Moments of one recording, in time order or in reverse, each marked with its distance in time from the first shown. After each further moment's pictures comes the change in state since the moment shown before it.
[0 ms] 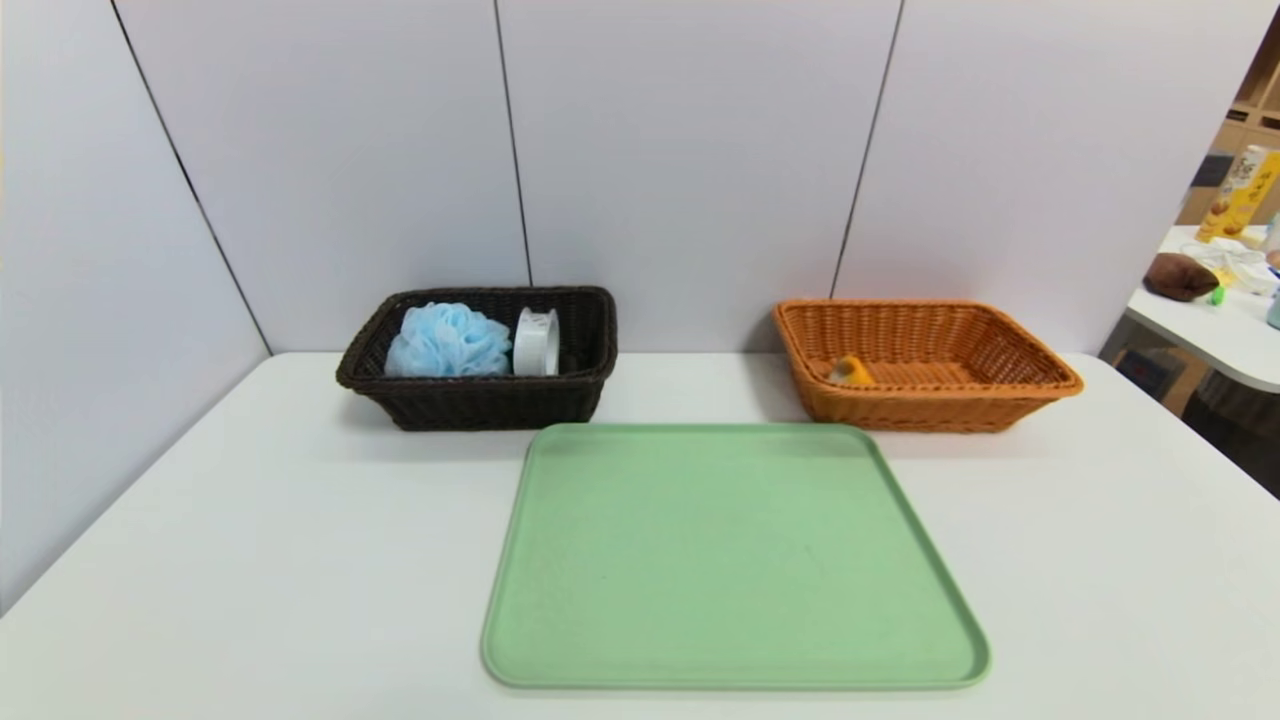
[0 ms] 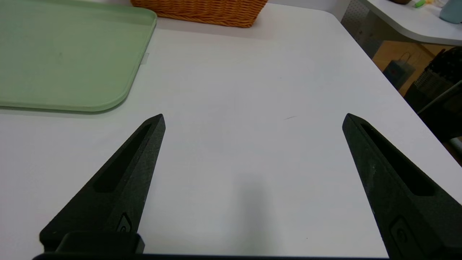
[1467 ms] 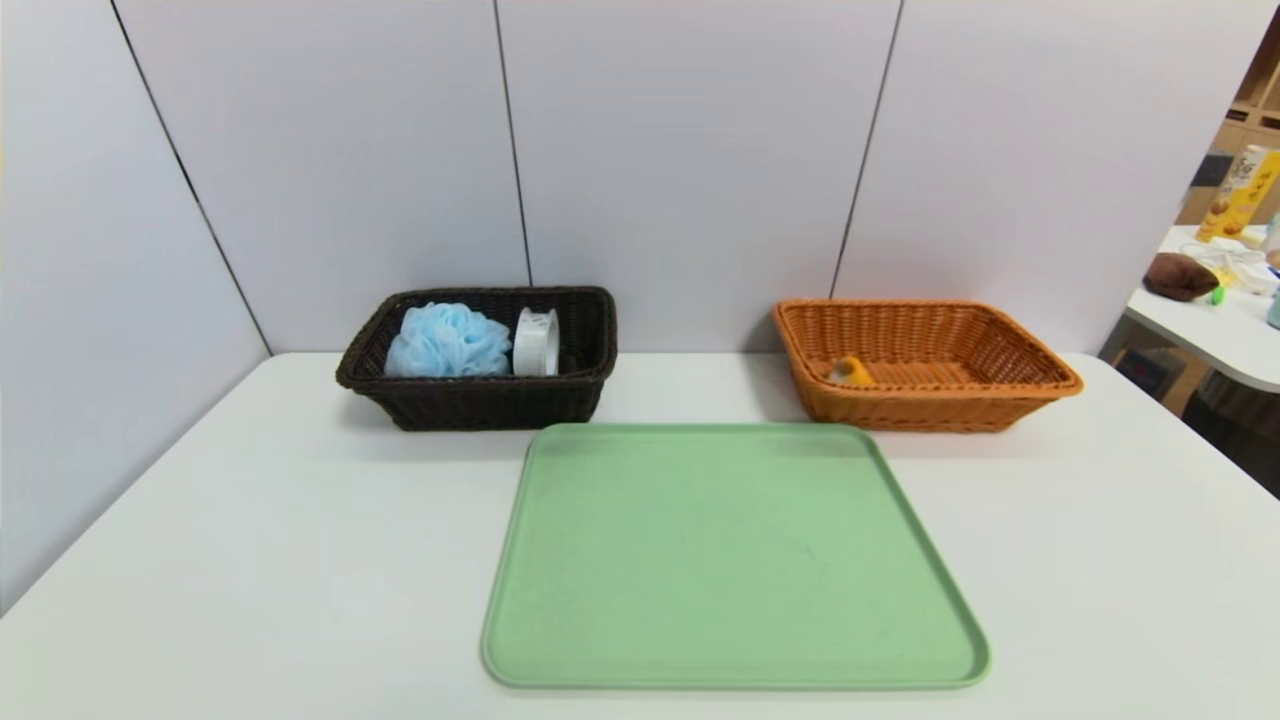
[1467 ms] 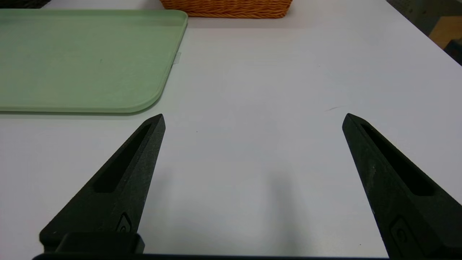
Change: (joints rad) left arm 0.029 -0.238 0.003 -0.009 -0.021 -0.015; right arm 0.001 0.000 0.086 -0.077 0.091 0.135
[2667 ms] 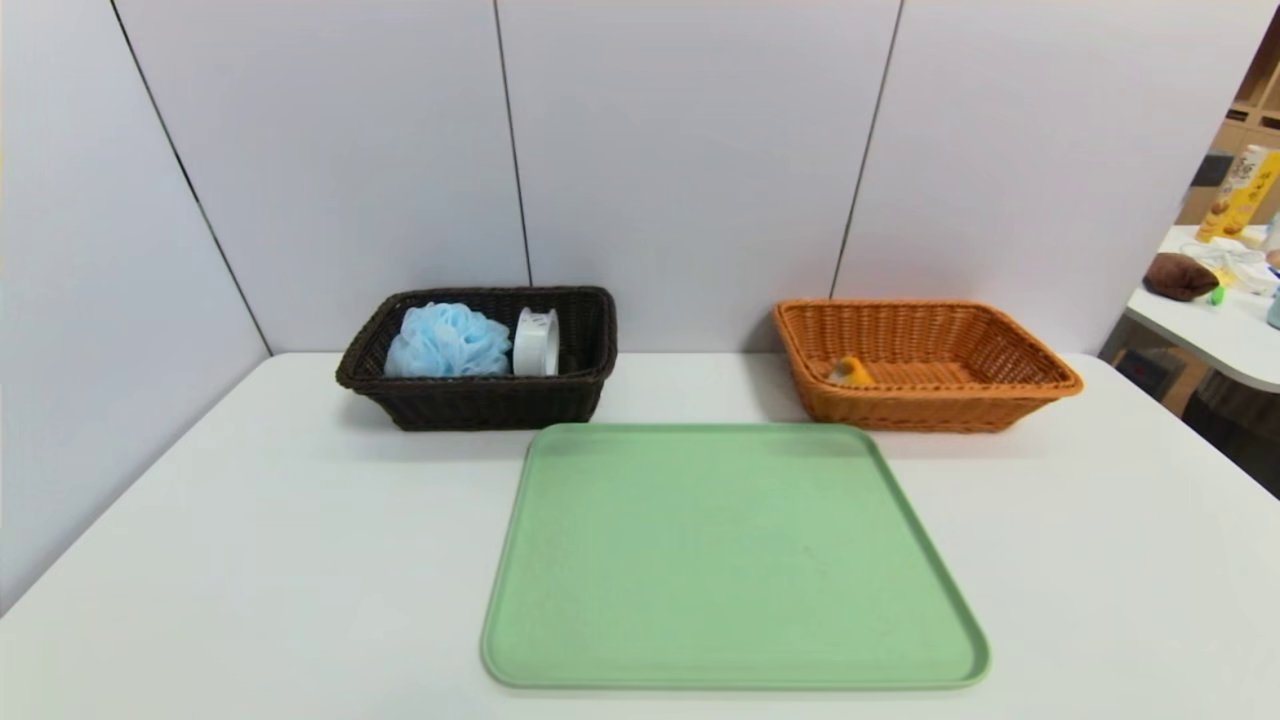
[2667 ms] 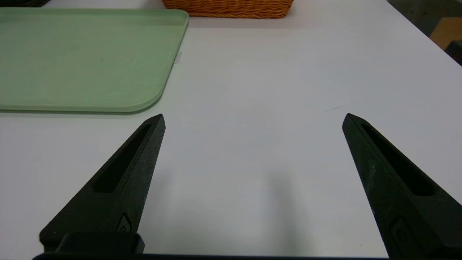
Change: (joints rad) left arm 0.000 0.000 0.000 0.000 0.000 0.000; right arm 0.003 0.000 0.001 -0.002 0.001 -0.003
